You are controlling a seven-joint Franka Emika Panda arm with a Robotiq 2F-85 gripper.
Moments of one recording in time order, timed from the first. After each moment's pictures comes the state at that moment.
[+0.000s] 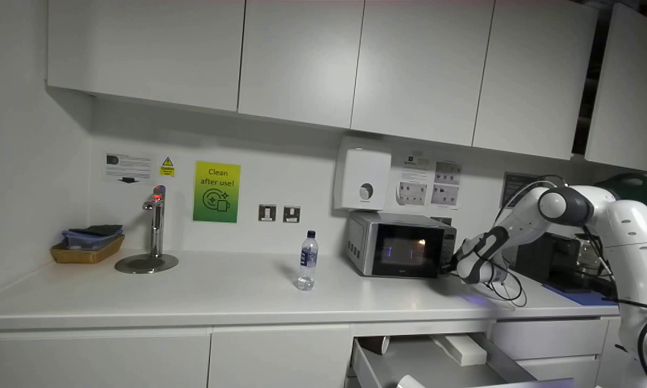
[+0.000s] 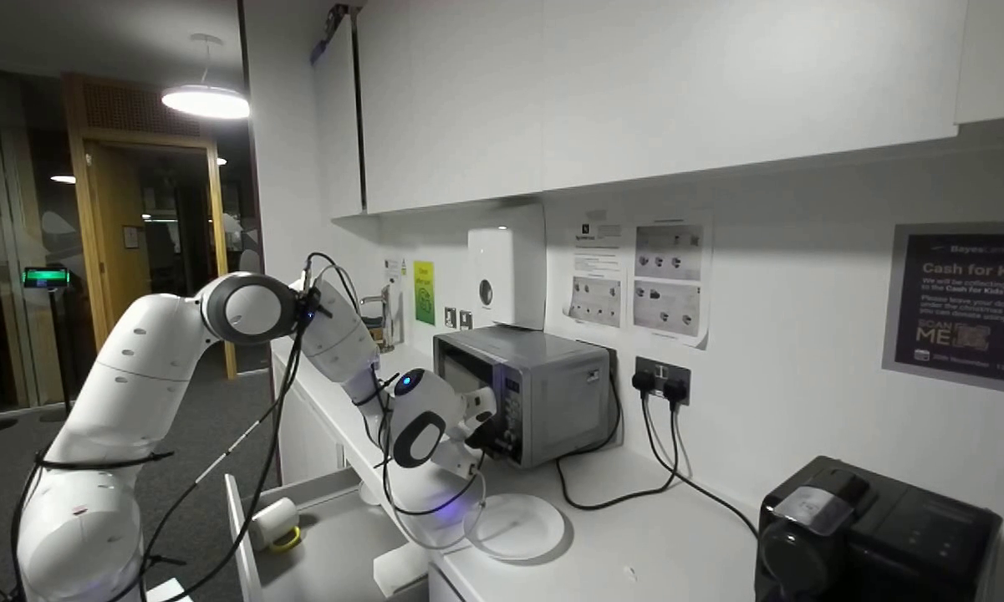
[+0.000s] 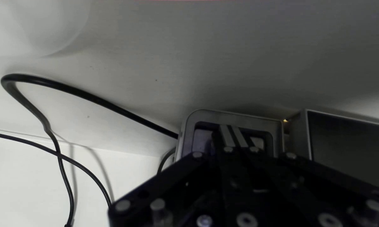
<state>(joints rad) -0.10 0.45 -0.15 -2.17 0.04 3.45 -0.11</state>
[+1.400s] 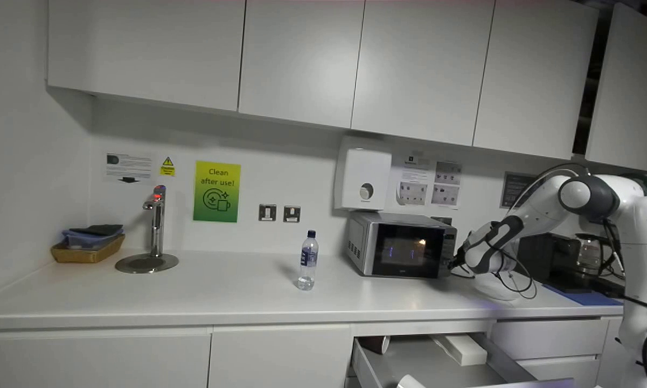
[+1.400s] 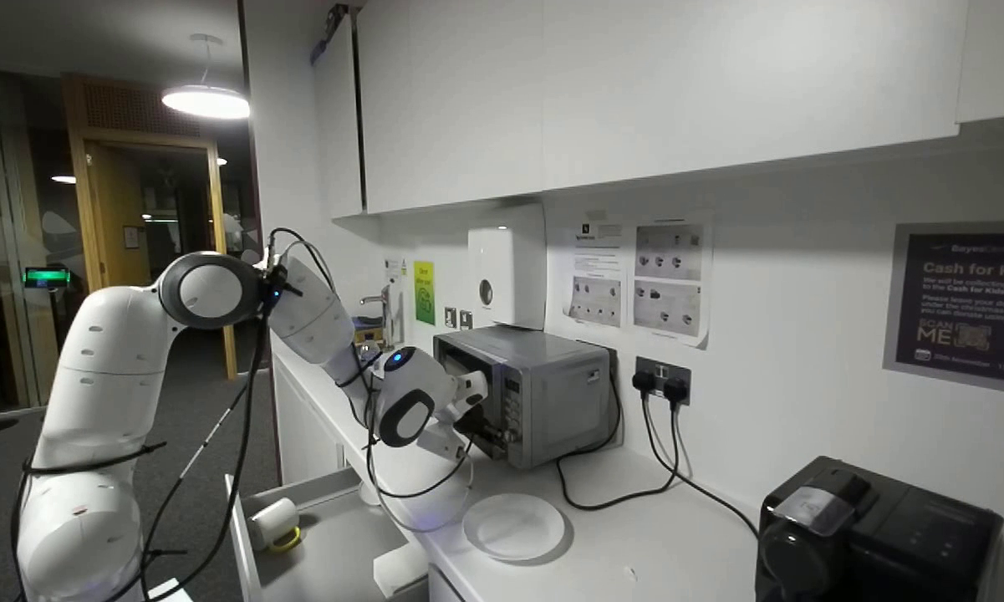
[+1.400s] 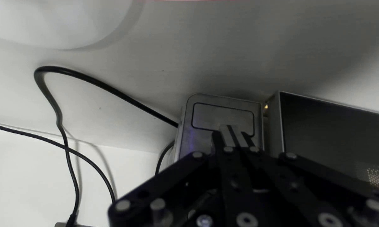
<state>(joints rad) -0.10 0.27 -0.15 -2.27 0.01 3.32 -0.12</state>
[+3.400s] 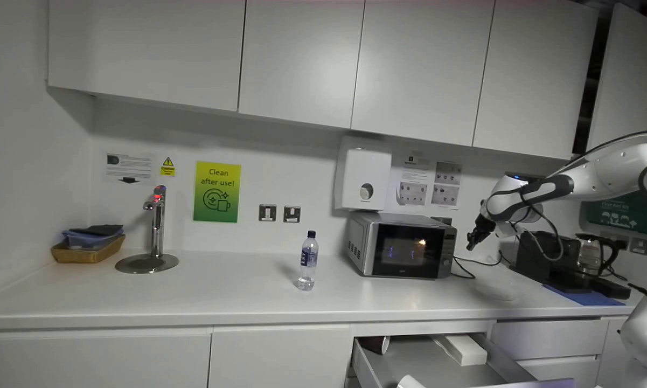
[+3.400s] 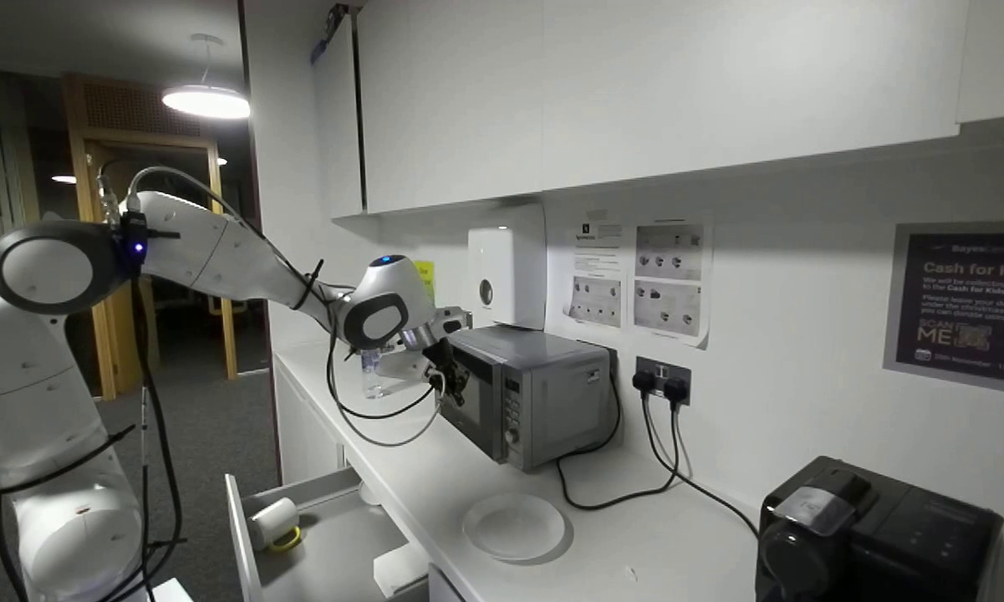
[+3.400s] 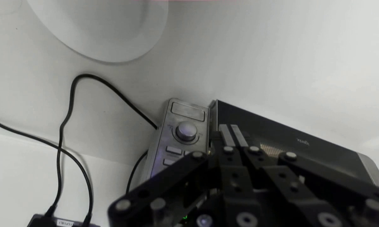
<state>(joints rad) -0.08 -0.20 -0.18 -2.28 -0.01 2.55 -0.28</state>
